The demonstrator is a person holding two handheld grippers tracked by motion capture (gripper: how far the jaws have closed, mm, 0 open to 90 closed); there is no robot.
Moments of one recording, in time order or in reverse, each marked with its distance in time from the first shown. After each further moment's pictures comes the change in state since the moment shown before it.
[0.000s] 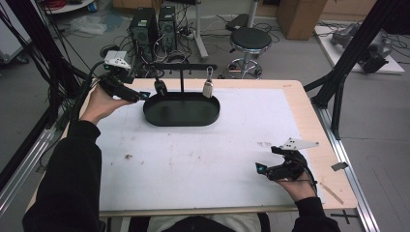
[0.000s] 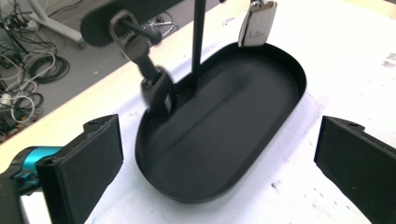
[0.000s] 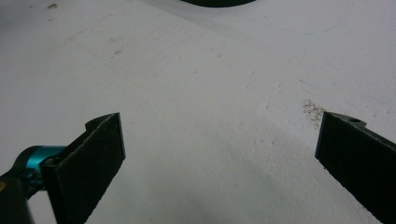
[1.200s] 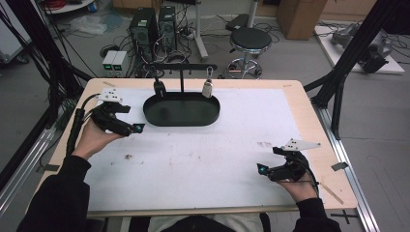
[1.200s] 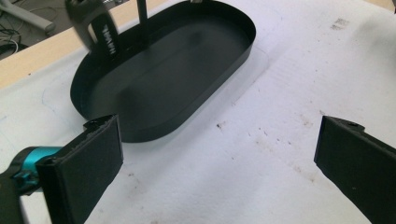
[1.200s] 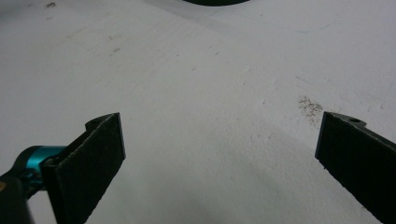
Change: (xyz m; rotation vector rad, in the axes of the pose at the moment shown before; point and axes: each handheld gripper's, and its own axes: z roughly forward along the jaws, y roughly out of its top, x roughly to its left) left arm -0.047 -0.074 -0.020 -0.014 -0.076 -0.020; right arm -0.002 -0.003 -0.005 -0.006 -0.009 -0.002
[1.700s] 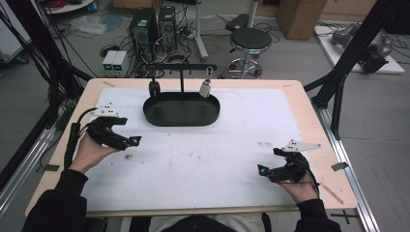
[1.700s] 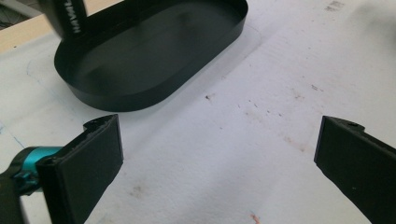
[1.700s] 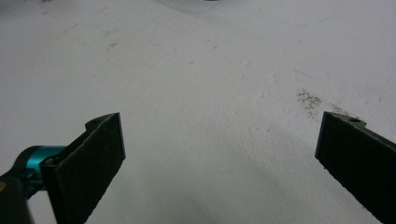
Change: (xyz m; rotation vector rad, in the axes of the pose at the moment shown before) left arm -0.014 -0.035 -0.008 -0.002 -0.009 0.000; right arm 0.001 -0.003 0.000 0.017 -0.005 0.009
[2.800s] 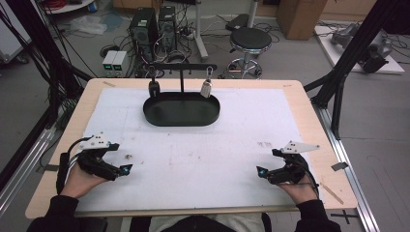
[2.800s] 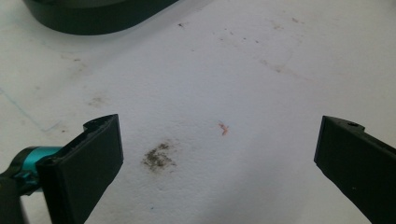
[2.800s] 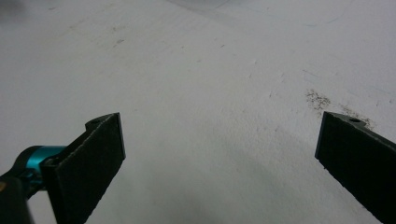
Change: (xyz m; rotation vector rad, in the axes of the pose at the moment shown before) left arm -0.025 -0.071 -0.013 0.023 -0.031 0.018; right arm 0.004 -0.001 0.001 0.001 0.011 -0.021
